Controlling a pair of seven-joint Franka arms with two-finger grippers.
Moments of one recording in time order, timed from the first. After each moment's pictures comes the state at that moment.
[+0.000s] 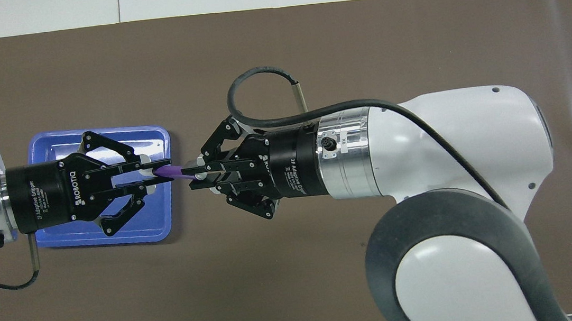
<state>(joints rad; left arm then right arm) -0.09 -0.31 -0.09 -2.13 -1.12 1.94 -1.16 -0.01 0.01 0.59 -1.77 1.16 2.24 0.99</state>
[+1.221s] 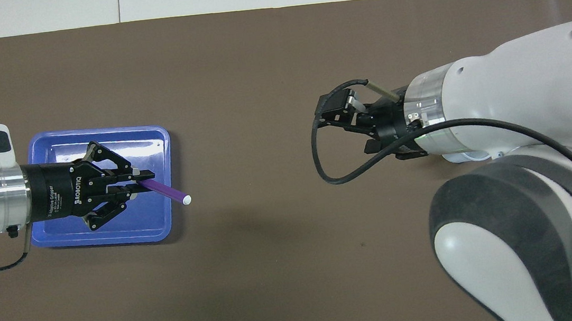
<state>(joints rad) -0.06 -0.22 -0.09 -2.14 -0.75 1.94 -0.83 -0.01 -0.03 0.36 -1.76 0.39 1.97 0.70</state>
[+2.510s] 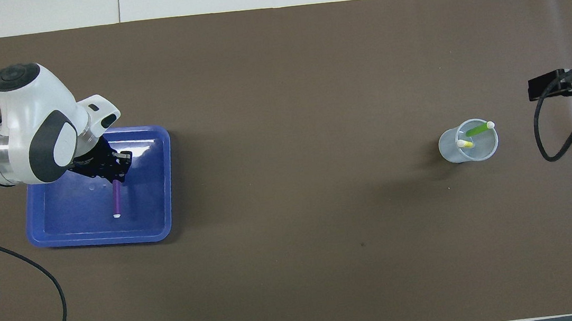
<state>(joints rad) -0.06 0.41 -0.09 -1.77 0.04 1.82 -0.09 -0.02 -0.04 -0.02 -1.72 -0.08 1.74 0.01</state>
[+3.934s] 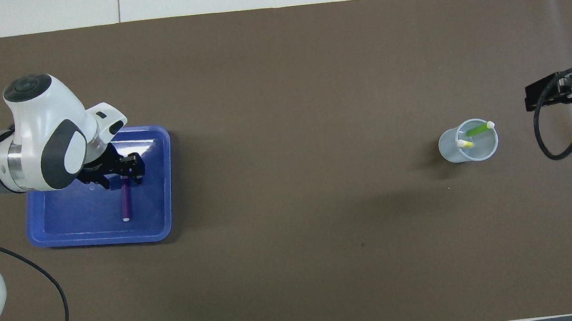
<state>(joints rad) -0.06 0.40 -0.09 -1.83 0.03 1.87 -0.14 0.00 -0.02 -0.01 -1.66 -0.05 1.63 0.06</state>
